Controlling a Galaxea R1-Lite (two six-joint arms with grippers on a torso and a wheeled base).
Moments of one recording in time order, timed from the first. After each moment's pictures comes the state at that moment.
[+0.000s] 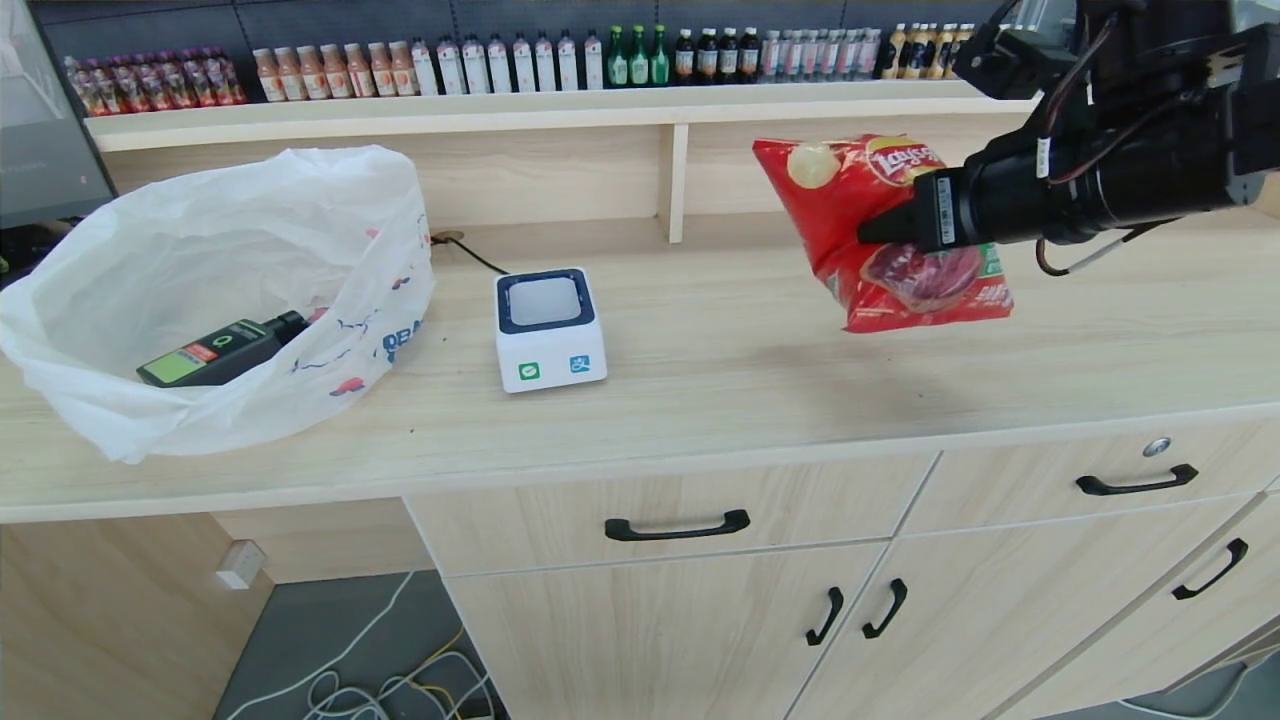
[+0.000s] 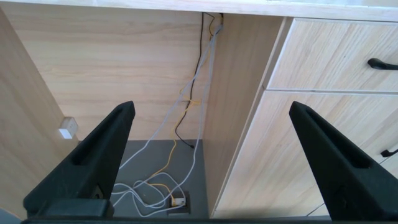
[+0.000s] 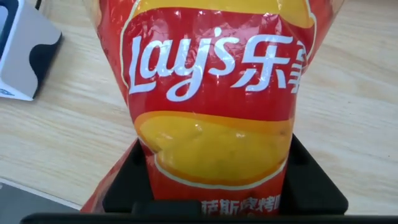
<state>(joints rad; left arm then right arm) 0.00 0.00 0.00 0.00 0.00 0.00 0.32 1.83 -1.91 0.47 0.05 -0.06</state>
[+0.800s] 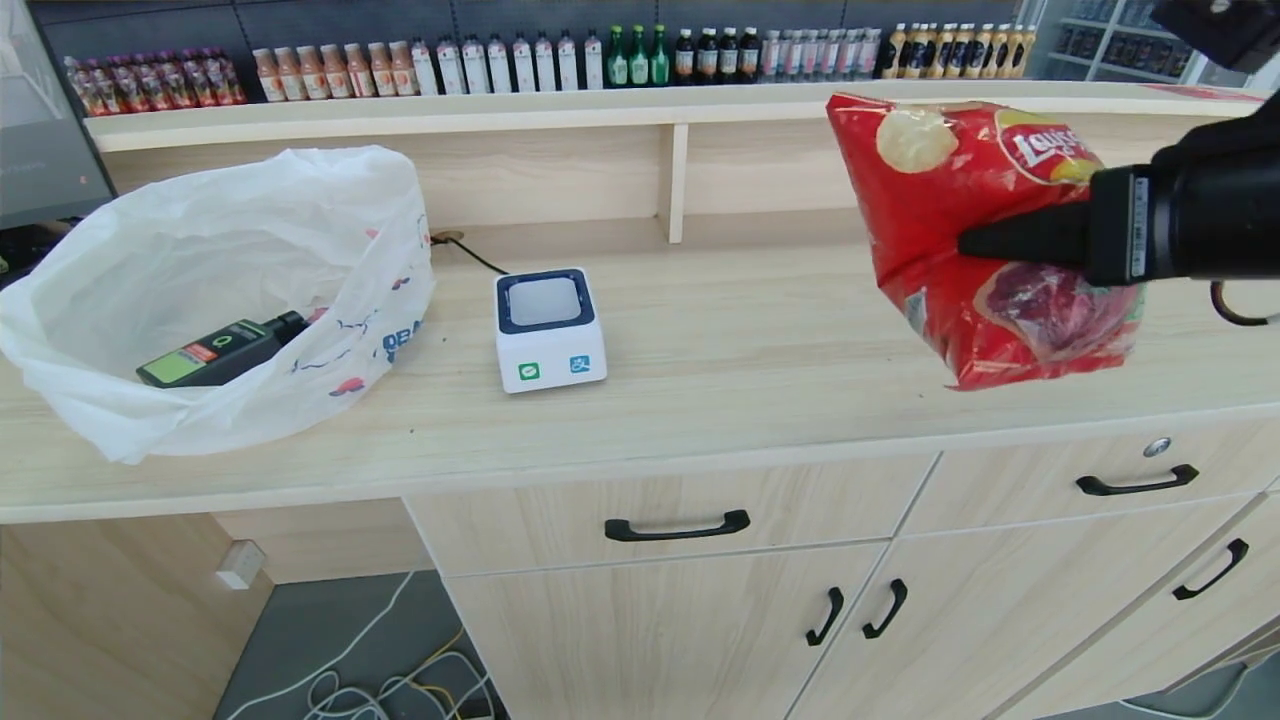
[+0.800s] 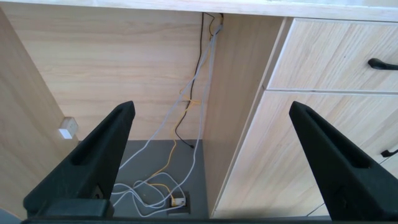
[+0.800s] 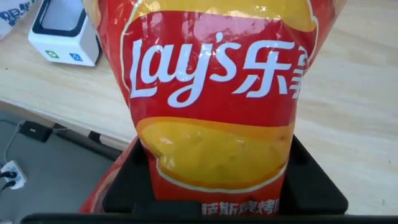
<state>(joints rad) 0.00 0.00 0.00 0.00 0.00 0.00 0.40 1.43 -1.45 0.35 0.02 -0.01</state>
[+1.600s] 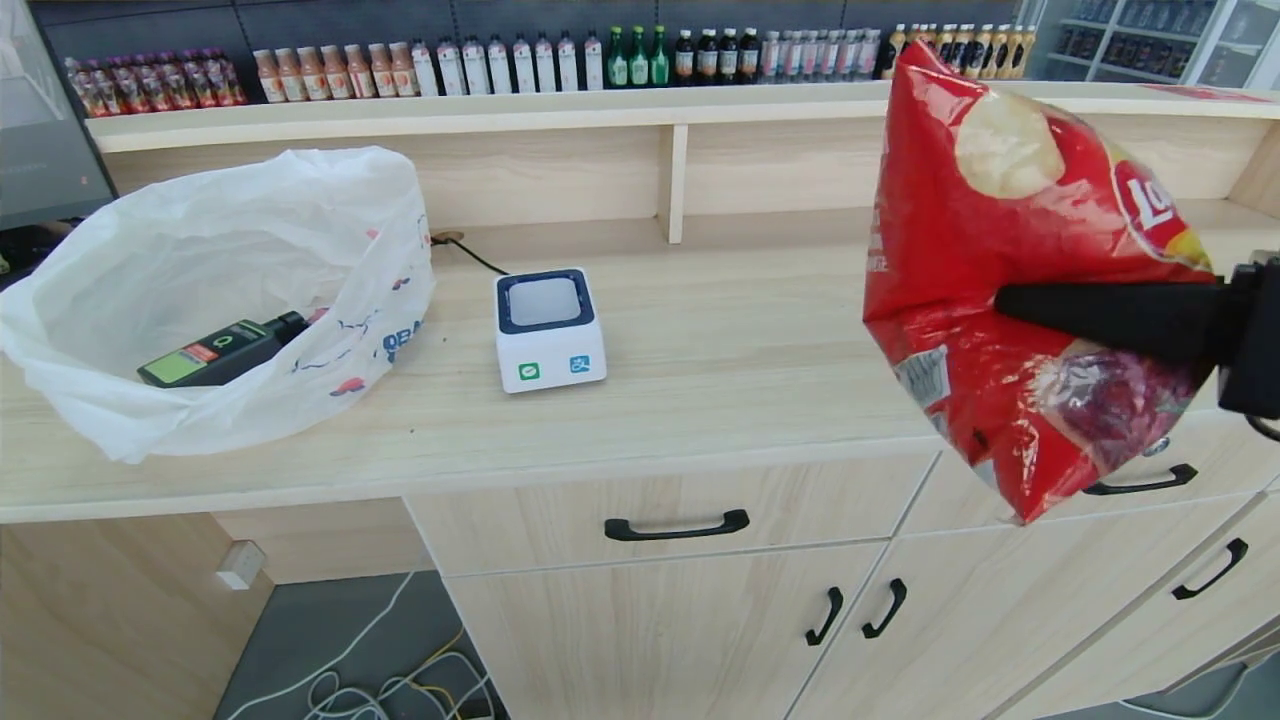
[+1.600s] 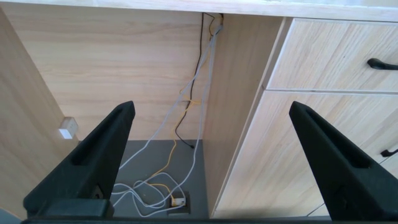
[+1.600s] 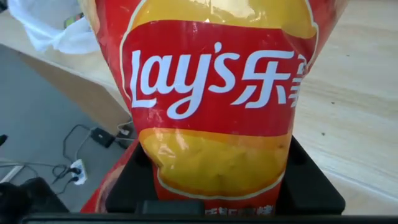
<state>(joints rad) 0.00 0.00 0.00 0.00 0.00 0.00 0.46 1.20 -1.00 -0.05 0.26 0.10</state>
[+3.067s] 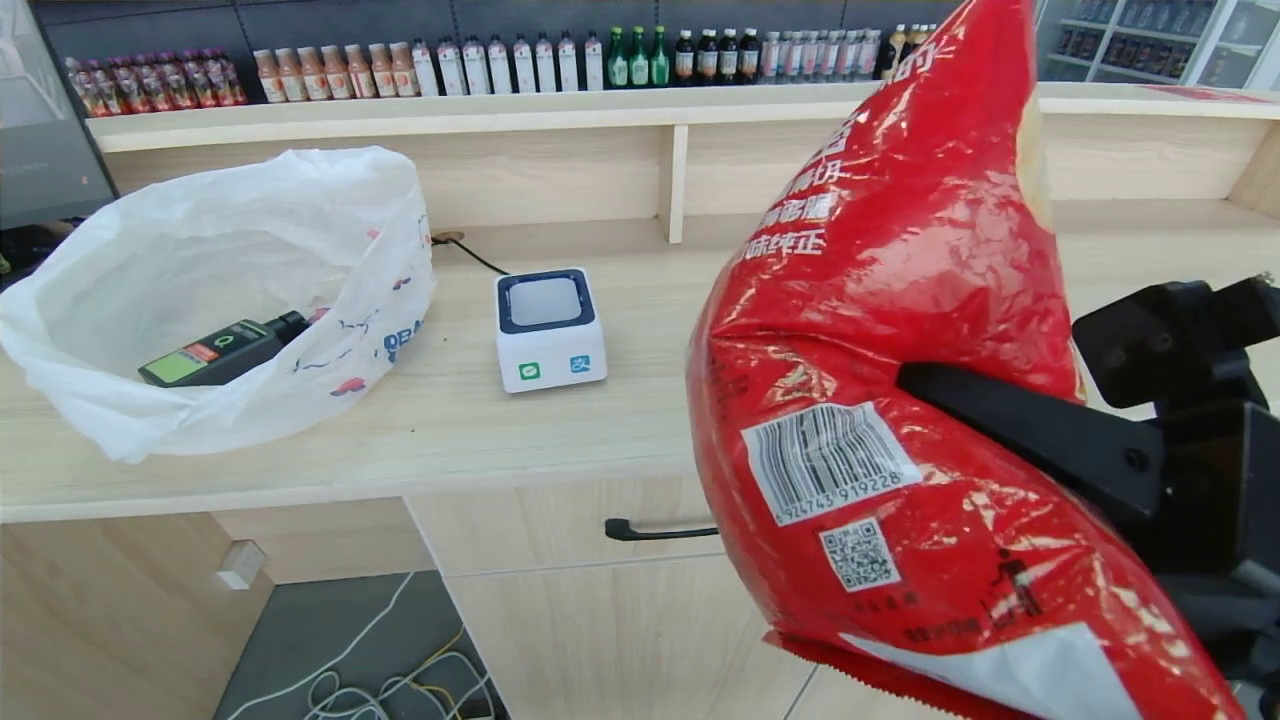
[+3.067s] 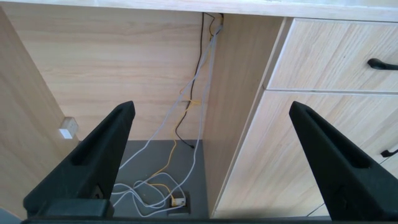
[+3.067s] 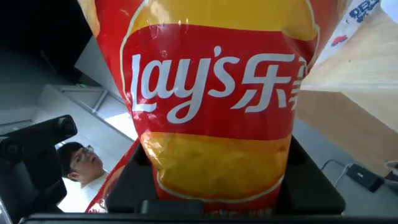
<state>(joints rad) 0.00 0.00 0.00 0.00 0.00 0.00 0.73 1.48 -0.36 -1.57 0.48 1.13</state>
